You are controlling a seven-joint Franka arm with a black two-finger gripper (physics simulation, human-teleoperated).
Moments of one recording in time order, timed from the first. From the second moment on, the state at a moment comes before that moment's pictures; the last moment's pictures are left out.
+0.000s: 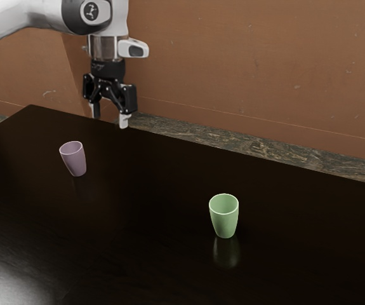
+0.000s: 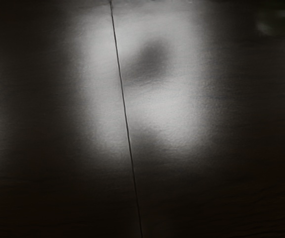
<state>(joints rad) 0.16 0.21 -0.29 -1.36 0.08 1.33 0.00</state>
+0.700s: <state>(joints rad) 0.00 0.38 -0.38 -1.53 0.10 1.82 -0.03</state>
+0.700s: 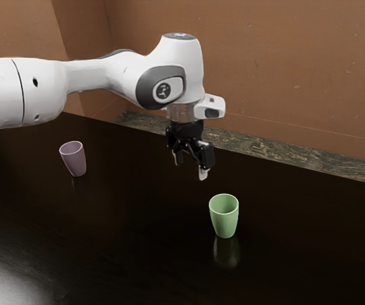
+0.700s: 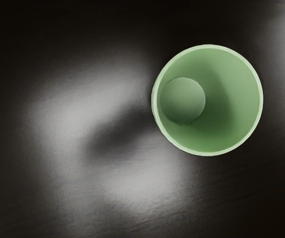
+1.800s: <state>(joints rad) -0.03 0.58 -0.39 -1.55 0.13 2.06 -0.07</state>
